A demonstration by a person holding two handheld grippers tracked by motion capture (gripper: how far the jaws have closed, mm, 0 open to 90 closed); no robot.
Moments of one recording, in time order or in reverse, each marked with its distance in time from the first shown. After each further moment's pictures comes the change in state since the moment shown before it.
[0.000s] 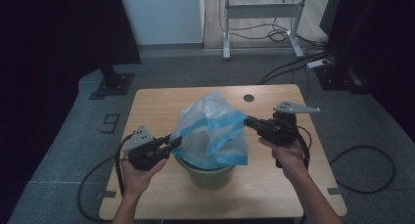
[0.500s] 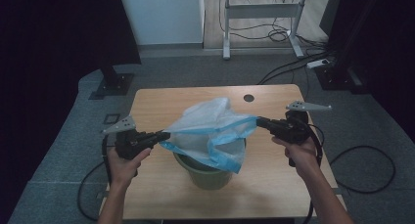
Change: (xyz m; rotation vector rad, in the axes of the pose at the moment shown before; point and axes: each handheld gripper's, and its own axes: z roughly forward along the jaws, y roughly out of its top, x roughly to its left) left arm 0.048 0.009 -0.016 0.022 -0.146 -0.086; right arm -0.035 -0.006 -0.013 0.056 -0.002 0.029
